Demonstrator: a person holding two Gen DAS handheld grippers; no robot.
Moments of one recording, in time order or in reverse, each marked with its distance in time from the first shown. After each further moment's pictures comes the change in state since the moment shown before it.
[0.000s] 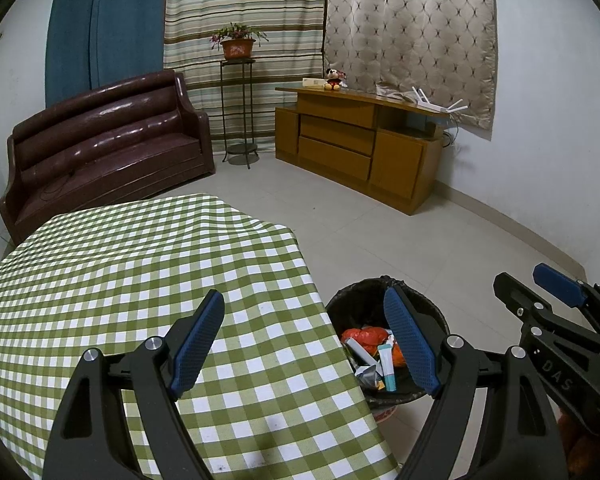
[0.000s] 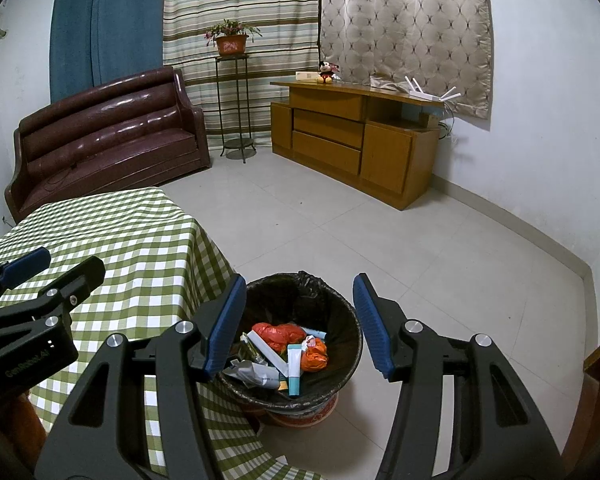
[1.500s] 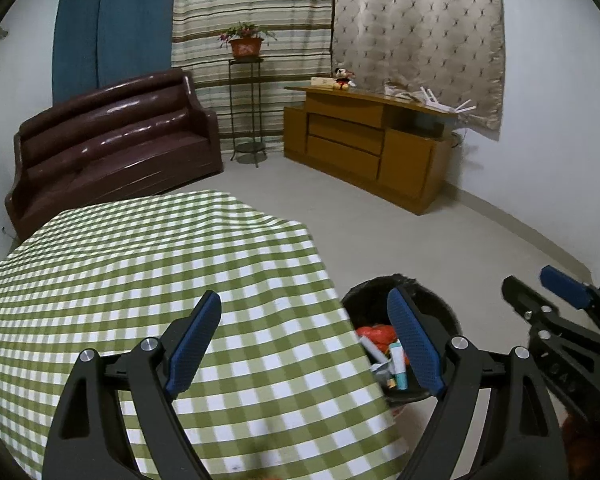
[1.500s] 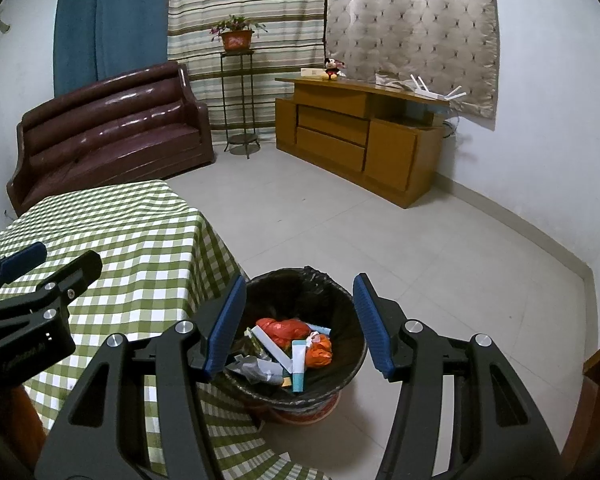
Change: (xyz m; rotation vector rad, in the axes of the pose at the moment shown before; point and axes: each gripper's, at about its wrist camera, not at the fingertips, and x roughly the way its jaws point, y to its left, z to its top) left arm 0.004 0.007 -0.004 -0.015 0.009 0.041; right arm 0.004 0.014 -0.005 -0.021 0.008 0.009
